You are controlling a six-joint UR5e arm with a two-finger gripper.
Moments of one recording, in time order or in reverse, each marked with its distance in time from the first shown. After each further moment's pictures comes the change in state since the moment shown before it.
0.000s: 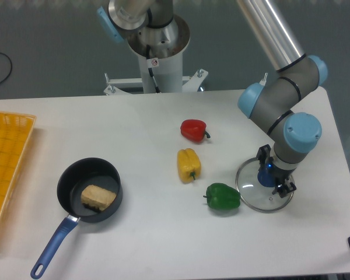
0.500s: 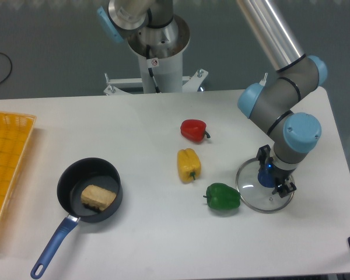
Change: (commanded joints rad) arm 0.000 0.006 0.000 0.000 -0.002 -0.006
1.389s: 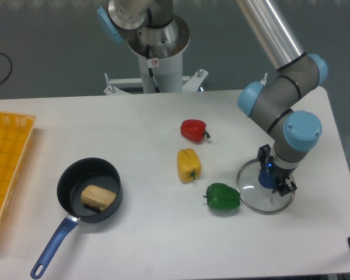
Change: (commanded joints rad) arm 0.000 0.003 0.000 0.000 0.000 -0.002
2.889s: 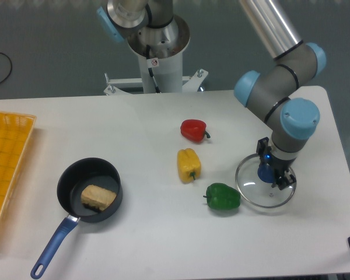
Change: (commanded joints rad) arm -0.034 0.118 -0.049 -0.014 0.000 0.003
